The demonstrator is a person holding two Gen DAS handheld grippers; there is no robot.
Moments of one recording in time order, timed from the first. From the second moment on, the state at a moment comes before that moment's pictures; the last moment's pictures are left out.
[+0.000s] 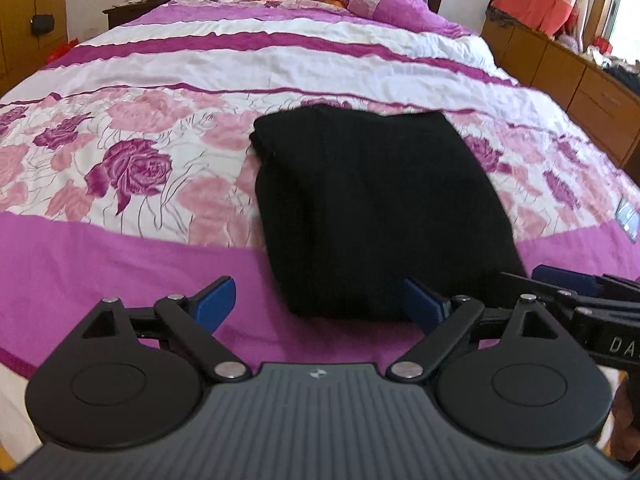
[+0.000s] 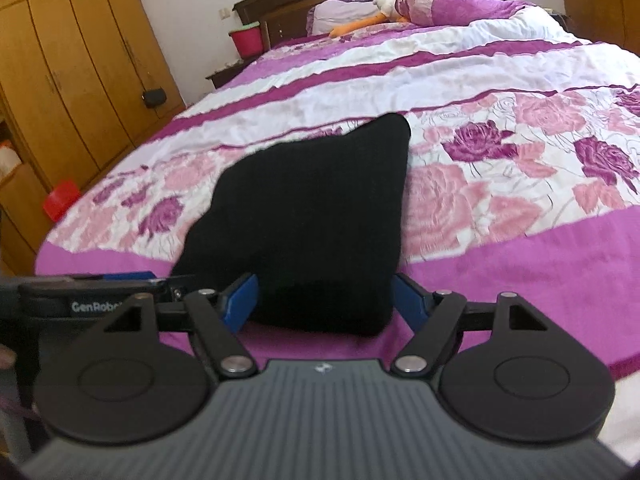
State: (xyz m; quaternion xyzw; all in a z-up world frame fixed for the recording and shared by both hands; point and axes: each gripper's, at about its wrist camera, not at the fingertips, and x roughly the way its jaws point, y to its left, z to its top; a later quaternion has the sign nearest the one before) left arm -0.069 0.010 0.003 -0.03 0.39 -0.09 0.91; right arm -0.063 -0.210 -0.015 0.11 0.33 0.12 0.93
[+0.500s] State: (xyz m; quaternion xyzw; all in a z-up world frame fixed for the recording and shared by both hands) left arm -0.067 -0.007 -0.030 0.02 0.42 -0.05 0.91; right arm -0.063 -0.197 -0.051 0.07 0.37 0.08 0.92
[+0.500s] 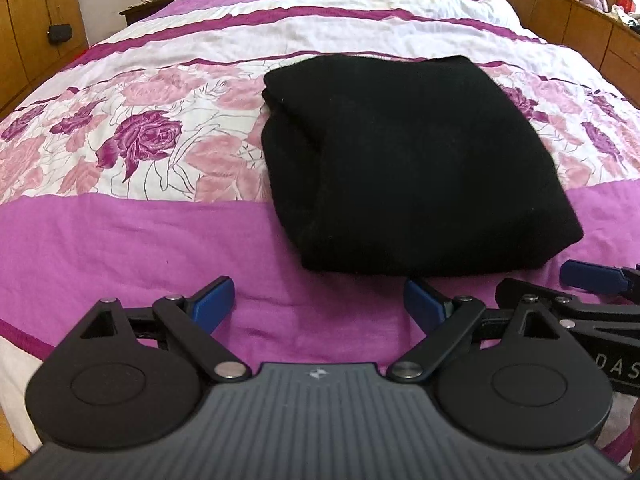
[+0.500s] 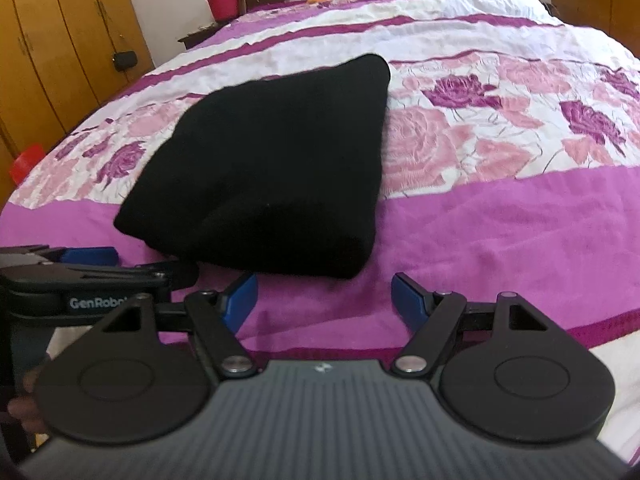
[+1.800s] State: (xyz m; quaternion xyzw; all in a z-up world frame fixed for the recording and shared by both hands) left arm -0.067 -0.012 -0.036 0.02 0.42 -0.04 0.90; right arm -0.060 -0.198 -0.060 0.07 0.38 0.07 0.92
